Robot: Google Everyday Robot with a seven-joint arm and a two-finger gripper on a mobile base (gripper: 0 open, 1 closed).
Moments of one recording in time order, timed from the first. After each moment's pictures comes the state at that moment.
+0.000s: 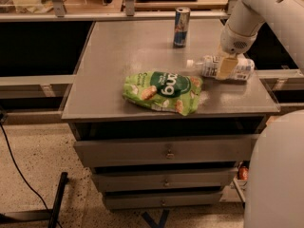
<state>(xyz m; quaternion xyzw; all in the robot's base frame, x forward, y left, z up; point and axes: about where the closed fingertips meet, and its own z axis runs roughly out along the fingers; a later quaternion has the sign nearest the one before) 0.685 -0.234 0.837 -0.66 0.74 -0.03 0.12</state>
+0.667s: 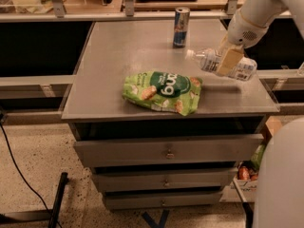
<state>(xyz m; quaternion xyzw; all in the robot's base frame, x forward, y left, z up) 0.662 -0.220 0.871 -0.63 0.76 0.05 0.16</state>
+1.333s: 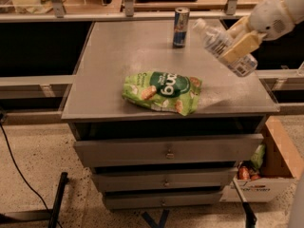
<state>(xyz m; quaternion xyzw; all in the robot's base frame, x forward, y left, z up) 0.630 -0.211 0.938 -0.60 0.71 0.19 0.33</state>
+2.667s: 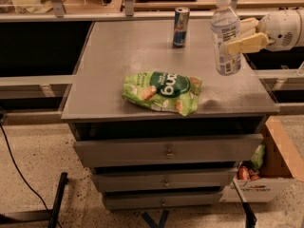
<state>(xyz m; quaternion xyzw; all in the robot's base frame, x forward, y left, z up) 0.627 -0.206 0.967 -0.50 0.58 0.39 0.50</state>
